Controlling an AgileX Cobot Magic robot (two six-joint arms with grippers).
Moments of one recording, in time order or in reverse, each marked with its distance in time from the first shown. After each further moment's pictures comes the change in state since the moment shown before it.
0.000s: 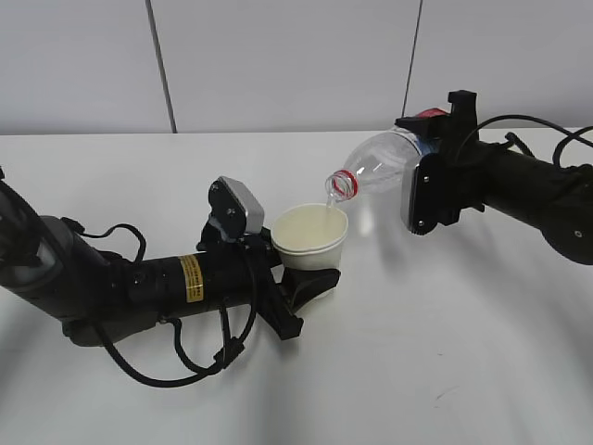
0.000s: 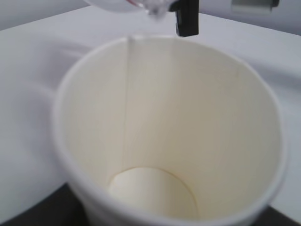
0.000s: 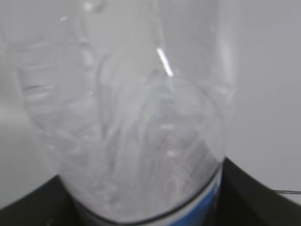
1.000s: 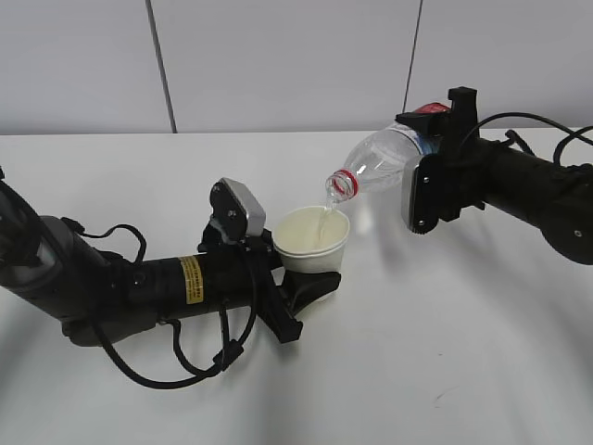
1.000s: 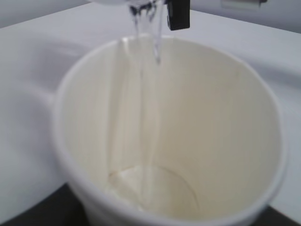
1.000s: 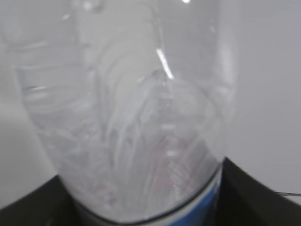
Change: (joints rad) left arm 0.000 0.000 0.000 0.018 0.002 0.000; right arm 0.000 0.000 0.000 0.010 -0.022 -0.042
